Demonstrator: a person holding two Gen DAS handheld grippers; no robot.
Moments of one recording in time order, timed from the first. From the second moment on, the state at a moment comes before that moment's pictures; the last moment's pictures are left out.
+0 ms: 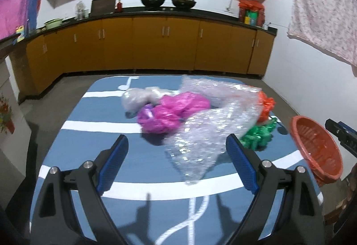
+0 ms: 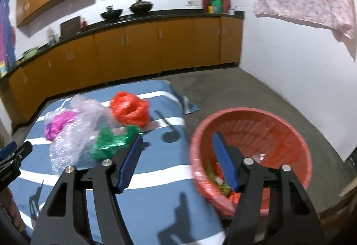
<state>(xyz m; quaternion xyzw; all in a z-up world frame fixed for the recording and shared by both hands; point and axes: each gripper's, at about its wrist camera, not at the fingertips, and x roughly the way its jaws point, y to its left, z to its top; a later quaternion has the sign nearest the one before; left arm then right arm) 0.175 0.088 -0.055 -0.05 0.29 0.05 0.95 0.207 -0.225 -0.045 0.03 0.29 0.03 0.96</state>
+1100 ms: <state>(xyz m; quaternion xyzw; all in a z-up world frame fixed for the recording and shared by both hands) 0.180 0.106 -0.056 -0.05 0.28 0.05 0.96 0.278 -0.165 -0.095 0.06 0.37 0.06 0.92</state>
